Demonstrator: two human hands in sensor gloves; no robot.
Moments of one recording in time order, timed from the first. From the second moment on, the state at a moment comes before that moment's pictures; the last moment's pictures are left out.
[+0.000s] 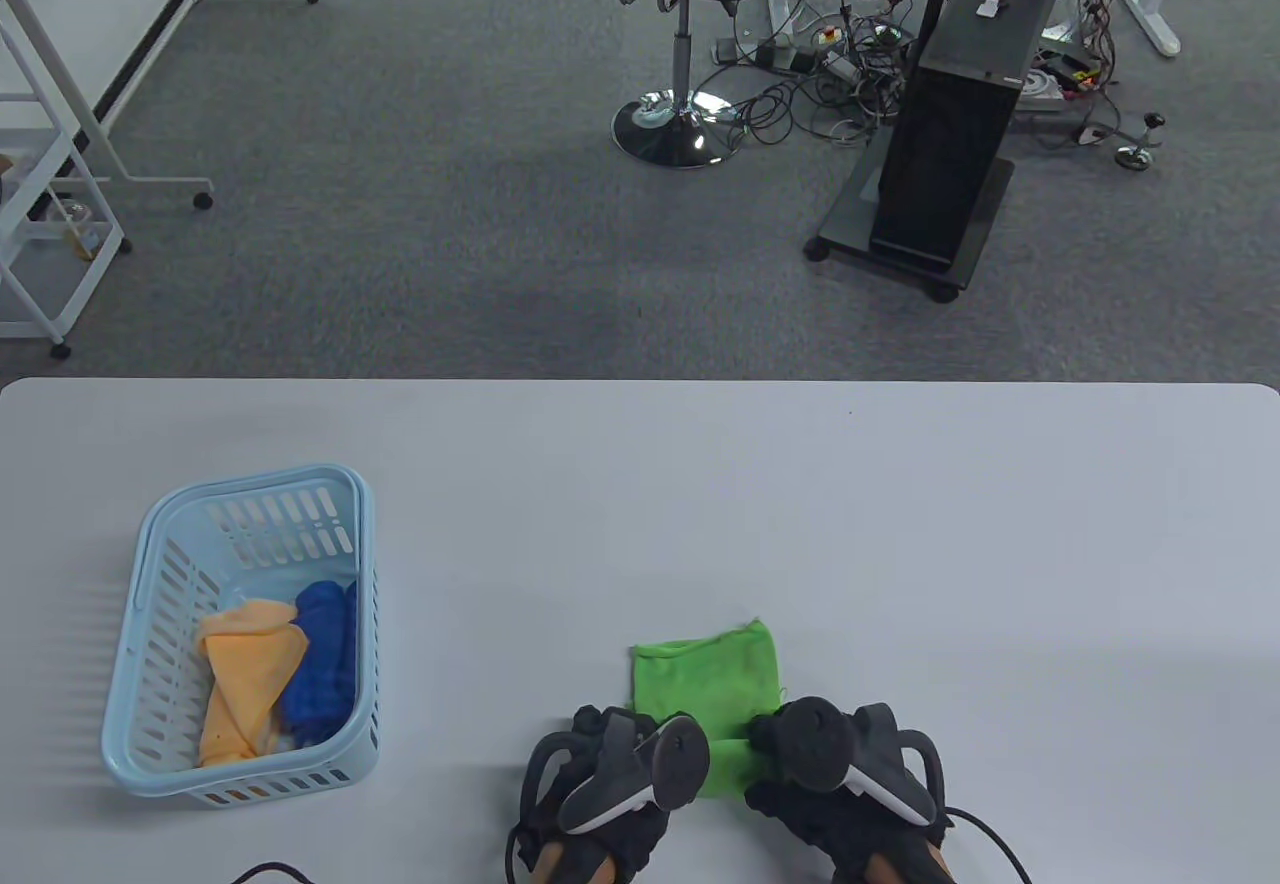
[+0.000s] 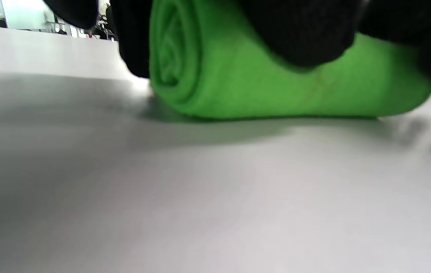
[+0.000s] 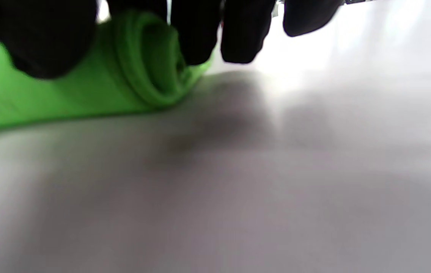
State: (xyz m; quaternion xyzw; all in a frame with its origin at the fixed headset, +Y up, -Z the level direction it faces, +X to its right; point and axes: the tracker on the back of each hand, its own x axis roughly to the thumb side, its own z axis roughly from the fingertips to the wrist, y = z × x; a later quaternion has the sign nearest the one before) left_hand -0.038 -0.772 -0.245 -0.11 -0.16 0.05 0.98; right_hand 0.151 -0.772 -0.249 0.10 0.15 0.98 0.07
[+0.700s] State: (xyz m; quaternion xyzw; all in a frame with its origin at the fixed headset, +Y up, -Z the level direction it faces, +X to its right) left_hand -0.024 -0.768 -0.238 -0.13 -0.18 -0.02 0.98; right_hand 0.148 -0.762 -0.247 0.09 0.09 0.98 0.13
